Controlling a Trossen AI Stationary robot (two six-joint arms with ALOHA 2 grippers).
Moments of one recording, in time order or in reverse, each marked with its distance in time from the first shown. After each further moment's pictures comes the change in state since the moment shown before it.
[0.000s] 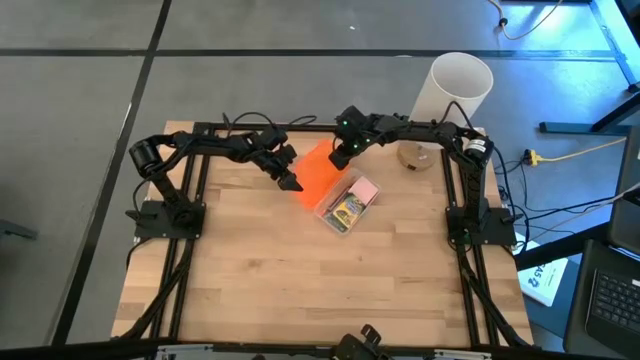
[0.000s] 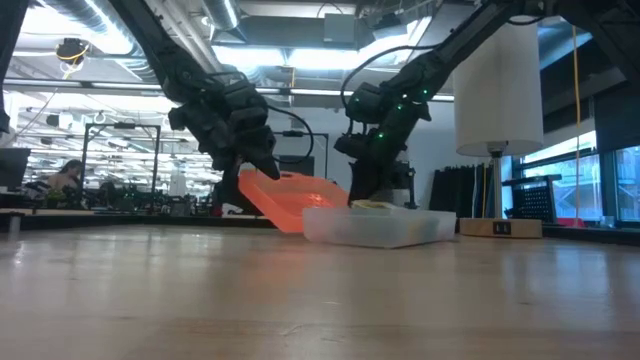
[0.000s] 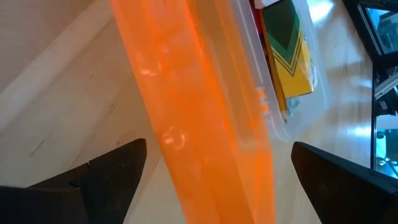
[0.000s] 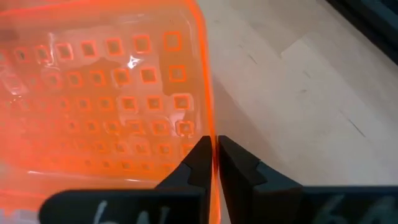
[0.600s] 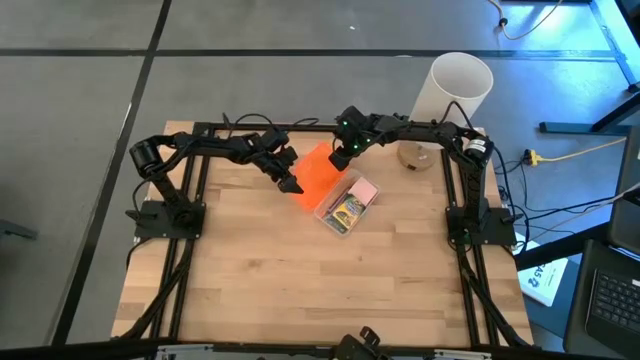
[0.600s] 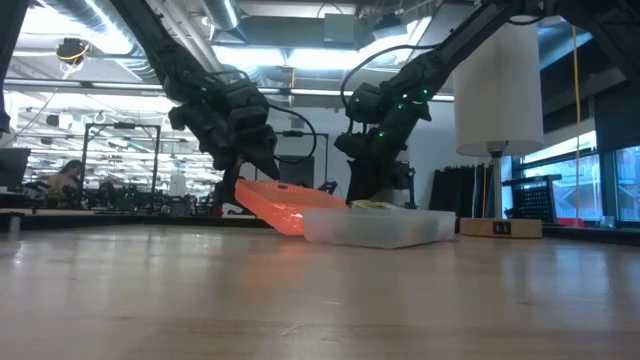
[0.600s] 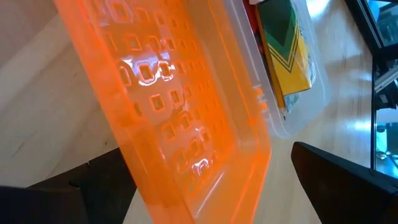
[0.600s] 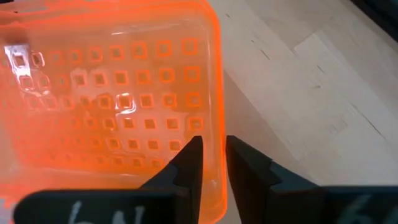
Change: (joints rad) left arm -0.020 0.000 0.001 -0.001 -0.004 0.005; right arm 0.000 0.000 0.000 -0.009 -0.035 0.002
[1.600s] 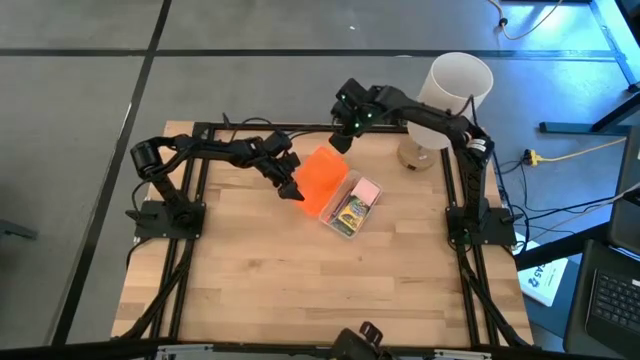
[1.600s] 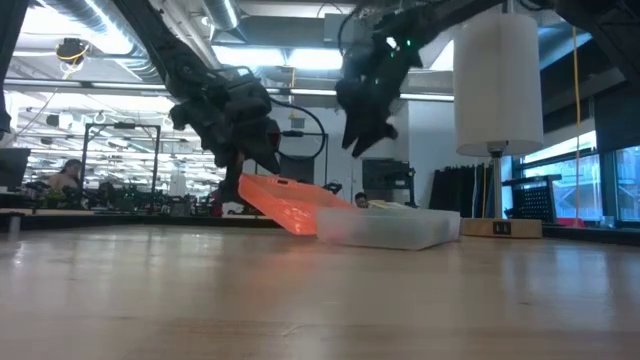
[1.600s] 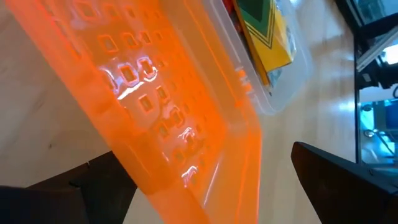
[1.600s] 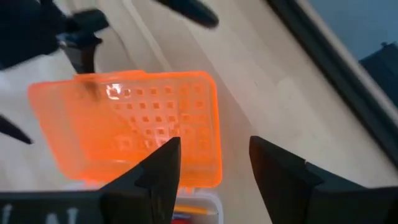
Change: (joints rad) left arm -0.055 -0.001 0.002 0.000 0.038 0.020; right arm -0.016 0.000 0.418 -0.479 -0.018 -0.102
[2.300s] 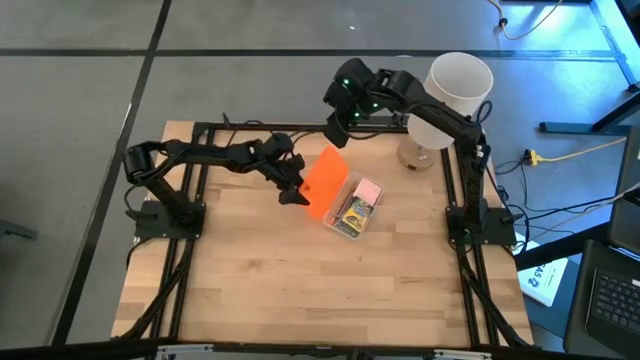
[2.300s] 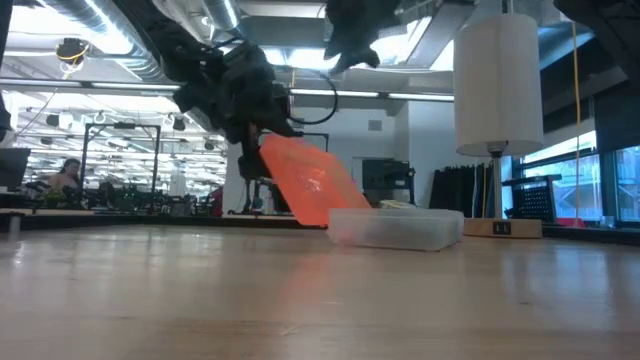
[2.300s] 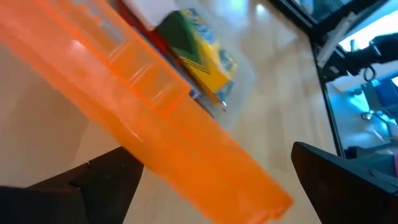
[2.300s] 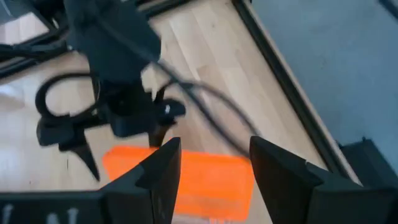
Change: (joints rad) left arm -0.088 -0.081 0.001 0.111 0.007 0.034; right arm 0.133 0.000 0.473 -0.233 0.045 -0.058
